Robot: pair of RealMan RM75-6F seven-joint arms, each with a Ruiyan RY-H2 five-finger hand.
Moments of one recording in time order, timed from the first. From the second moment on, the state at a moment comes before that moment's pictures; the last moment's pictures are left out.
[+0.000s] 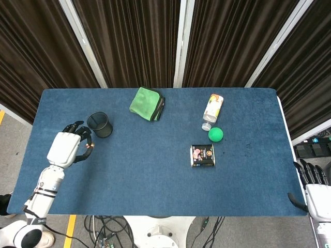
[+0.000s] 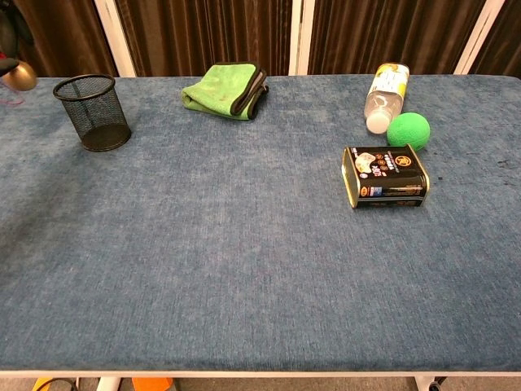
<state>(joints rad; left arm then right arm) -0.46 -1.18 -0.18 -1.86 1.27 1.24 0.34 0.00 -1.10 0.00 -1.51 -1.55 1.50 0.05</state>
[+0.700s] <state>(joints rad) -0.45 -1.15 -0.18 -1.96 1.35 1.18 0.25 0.01 -1.11 0.00 -1.51 -1.55 1.49 0.04</state>
